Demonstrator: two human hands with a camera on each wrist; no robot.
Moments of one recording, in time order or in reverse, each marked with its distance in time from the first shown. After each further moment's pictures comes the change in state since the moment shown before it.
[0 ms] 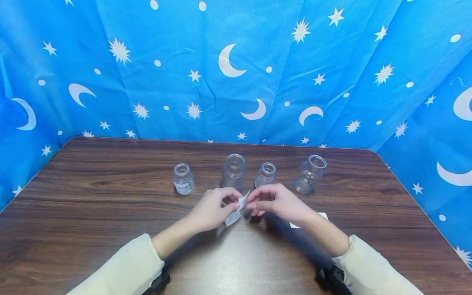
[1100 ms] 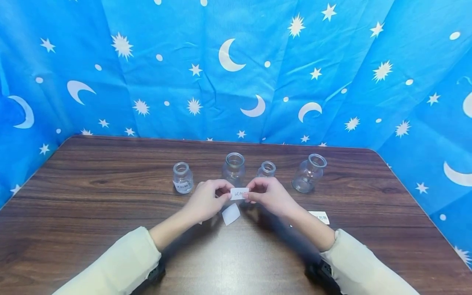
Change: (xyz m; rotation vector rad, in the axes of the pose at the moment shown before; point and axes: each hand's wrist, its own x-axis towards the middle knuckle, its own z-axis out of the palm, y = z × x) left_hand 0.008 -0.007 -0.010 0.063 0.102 -0.095; right_hand 0.018 -0.003 0.012 -0.163 0.249 0.022
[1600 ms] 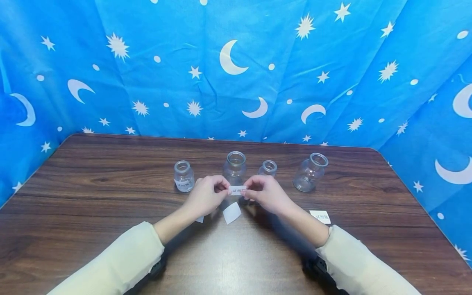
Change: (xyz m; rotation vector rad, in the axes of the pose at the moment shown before) left_hand 0.008 -0.006 -0.002 0.017 0.044 -0.075; right_hand 0.010 0.000 0.007 -0.055 0.017 0.006
